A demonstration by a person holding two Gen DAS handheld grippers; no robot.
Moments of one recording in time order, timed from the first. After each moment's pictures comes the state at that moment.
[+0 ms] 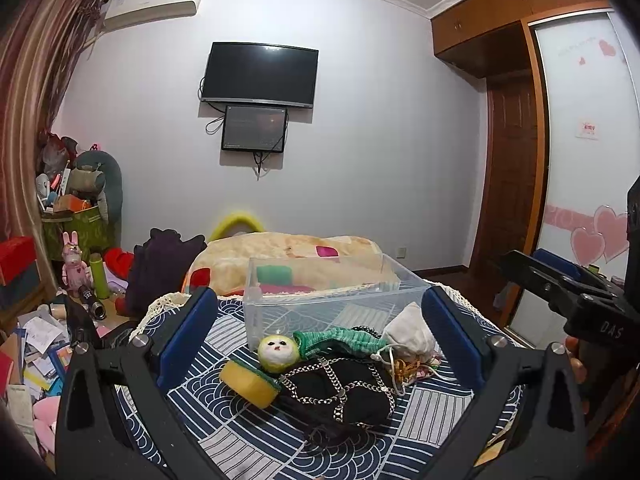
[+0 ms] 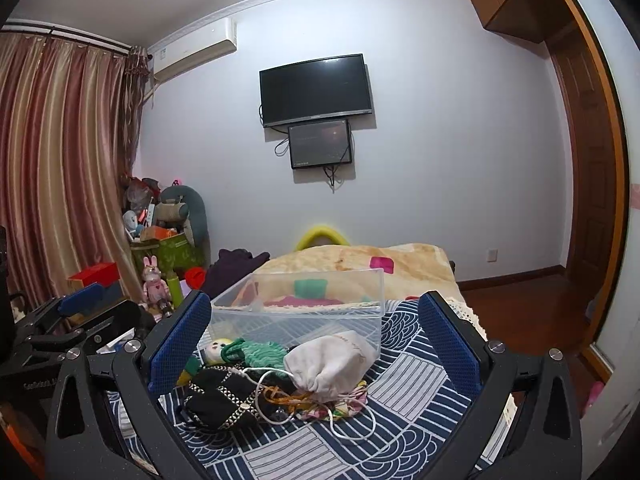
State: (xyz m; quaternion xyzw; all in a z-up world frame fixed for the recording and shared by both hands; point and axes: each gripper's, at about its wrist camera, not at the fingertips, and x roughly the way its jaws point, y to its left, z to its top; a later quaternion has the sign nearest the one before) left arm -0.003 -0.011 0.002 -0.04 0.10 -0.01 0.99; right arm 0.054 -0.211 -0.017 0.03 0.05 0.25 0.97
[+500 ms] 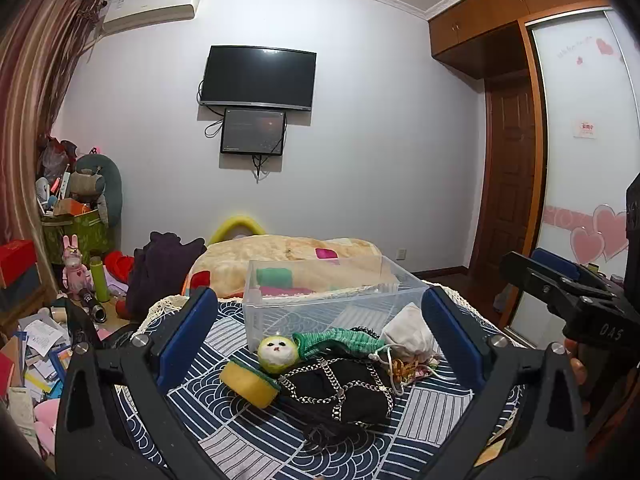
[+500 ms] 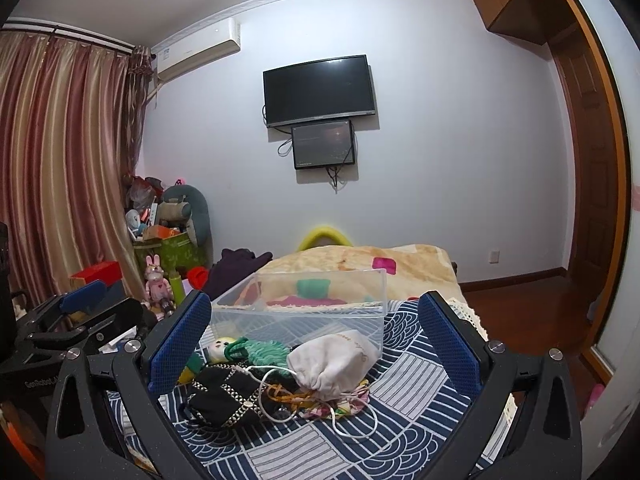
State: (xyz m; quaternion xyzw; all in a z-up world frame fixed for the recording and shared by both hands) left arm -0.006 -0.014 0.000 -0.04 0.10 -0.01 0.99; right arm 0.053 -0.212 -0.019 0.03 0.05 0.25 0.97
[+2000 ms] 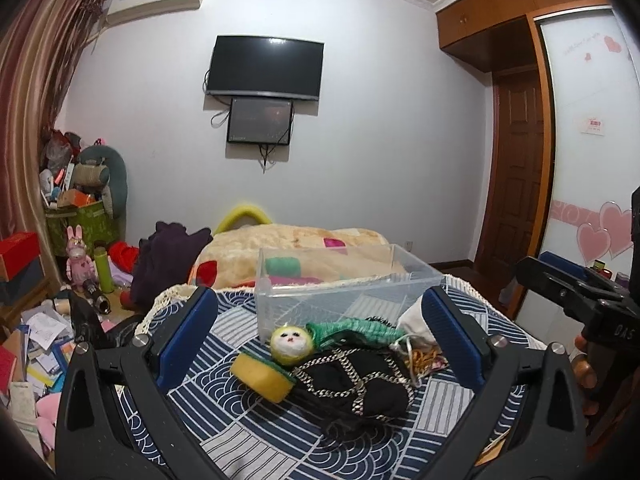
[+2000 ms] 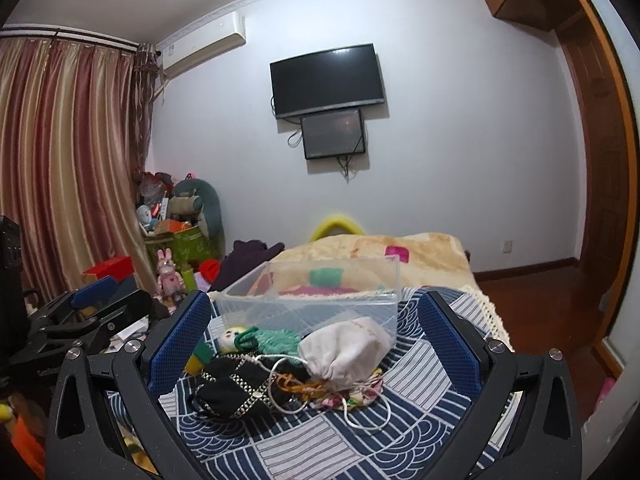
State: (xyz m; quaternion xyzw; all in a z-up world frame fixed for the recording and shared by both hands) left arm 0.003 0.003 -0.009 -0.05 0.12 0.01 0.99; right arm 0.058 -0.210 -0.030 0.04 0.07 0.28 0.96
